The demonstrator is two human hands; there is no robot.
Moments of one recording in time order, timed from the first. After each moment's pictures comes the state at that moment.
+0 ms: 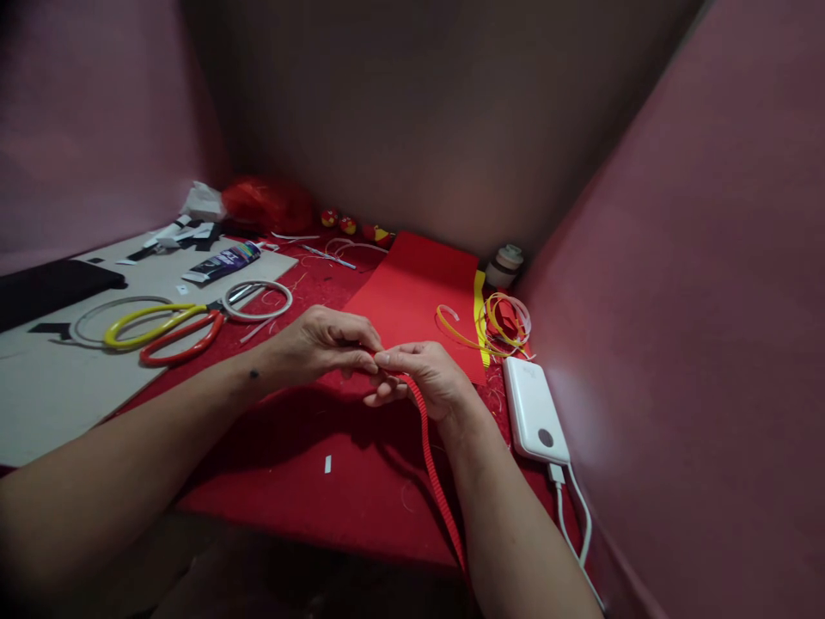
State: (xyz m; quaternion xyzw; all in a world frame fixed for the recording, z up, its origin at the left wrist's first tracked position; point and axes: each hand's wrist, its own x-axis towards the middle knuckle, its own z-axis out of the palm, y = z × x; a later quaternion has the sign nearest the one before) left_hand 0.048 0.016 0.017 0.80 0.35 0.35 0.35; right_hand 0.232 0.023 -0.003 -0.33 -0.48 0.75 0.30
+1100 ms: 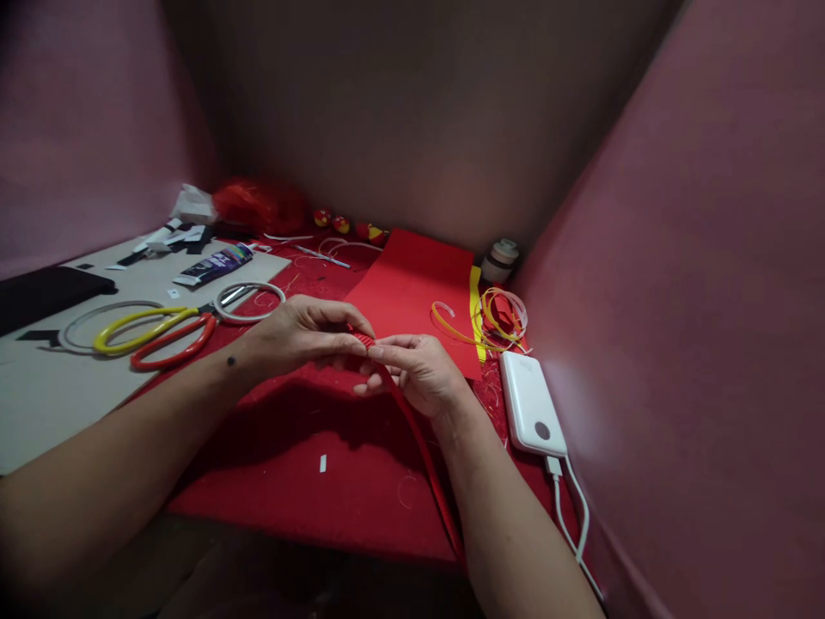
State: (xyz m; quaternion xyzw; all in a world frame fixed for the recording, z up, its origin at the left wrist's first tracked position) left_hand 0.048 0.015 0.027 0.69 0.38 0.38 0.48; right_hand 0.228 0.021 -0.004 -0.29 -0.48 0.75 0.36
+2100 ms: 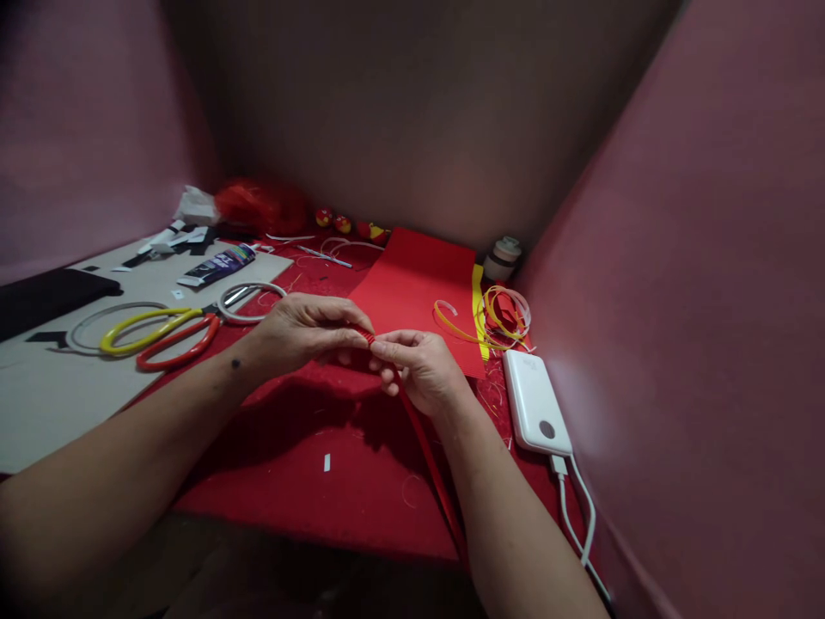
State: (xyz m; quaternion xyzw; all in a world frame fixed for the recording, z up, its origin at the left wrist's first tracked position) left_hand 0.050 0.012 0.028 0.68 0.41 0.42 0.45; right_hand 0.225 0.022 -0.001 -0.34 -0.47 0.72 0.39
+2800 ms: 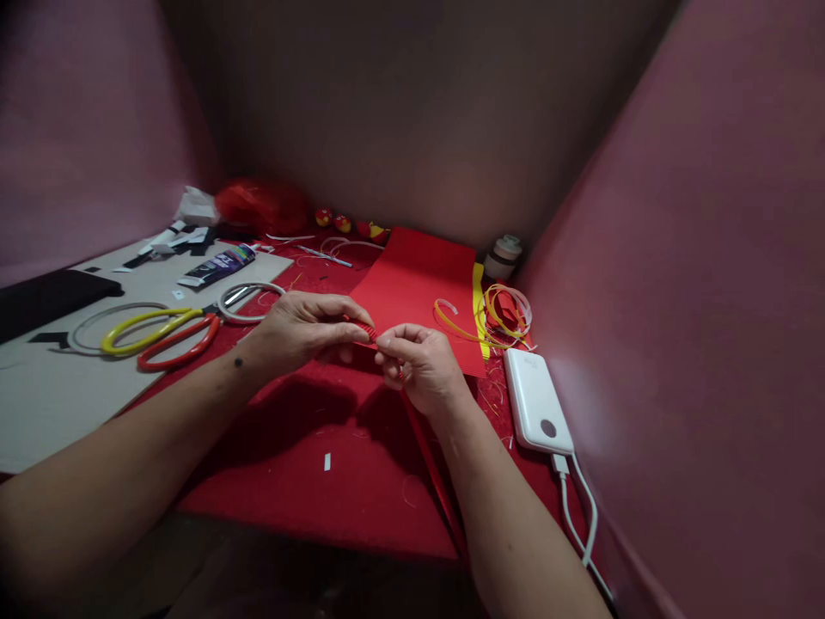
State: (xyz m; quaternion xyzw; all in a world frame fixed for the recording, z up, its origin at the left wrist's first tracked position) left_hand 0.053 0.013 0.025 0.63 0.43 0.44 0.47; right_hand 0.220 0.020 -0.001 -0.33 -0.45 0.70 0.44
